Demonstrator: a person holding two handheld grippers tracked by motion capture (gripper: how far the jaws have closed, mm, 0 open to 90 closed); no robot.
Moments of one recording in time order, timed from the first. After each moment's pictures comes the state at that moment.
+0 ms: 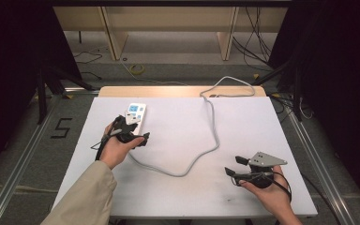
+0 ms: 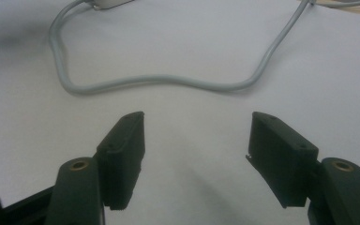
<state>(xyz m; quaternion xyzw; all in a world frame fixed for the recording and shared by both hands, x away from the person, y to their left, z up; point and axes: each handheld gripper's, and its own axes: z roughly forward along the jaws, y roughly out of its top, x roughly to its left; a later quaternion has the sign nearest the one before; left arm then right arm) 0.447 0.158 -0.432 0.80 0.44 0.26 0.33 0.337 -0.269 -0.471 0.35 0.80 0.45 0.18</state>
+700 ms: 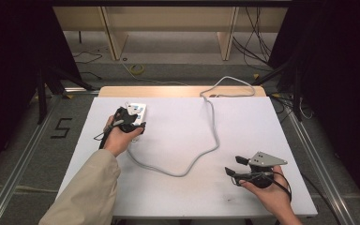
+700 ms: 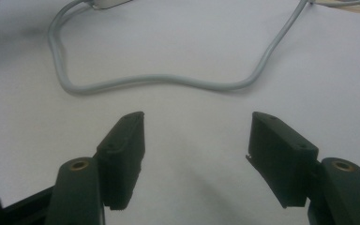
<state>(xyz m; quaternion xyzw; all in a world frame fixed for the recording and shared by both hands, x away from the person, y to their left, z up) 0.481 0.161 -0.435 0.79 0.45 0.28 0.31 0.338 -0.269 -0.471 0.36 0.80 0.45 0.18</state>
